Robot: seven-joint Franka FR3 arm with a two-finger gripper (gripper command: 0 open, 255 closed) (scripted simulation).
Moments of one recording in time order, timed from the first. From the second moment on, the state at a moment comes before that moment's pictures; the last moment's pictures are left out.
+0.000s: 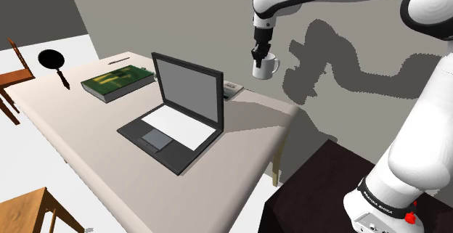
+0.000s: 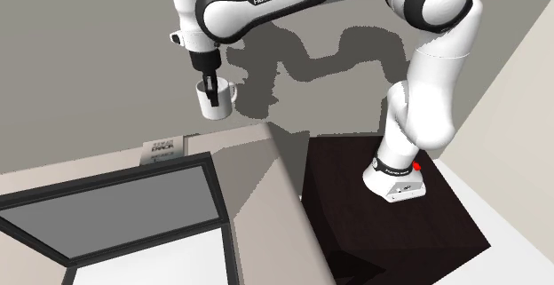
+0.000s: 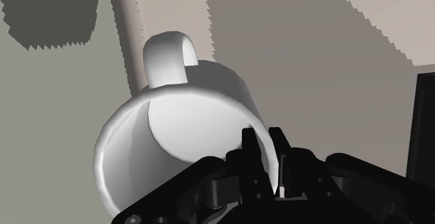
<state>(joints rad) -0.03 0.10 -0.07 -1.75 0.01 1.87 -0.30</state>
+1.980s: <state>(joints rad) -0.03 0.18 -0.07 -1.23 0.01 1.43 -0.30</state>
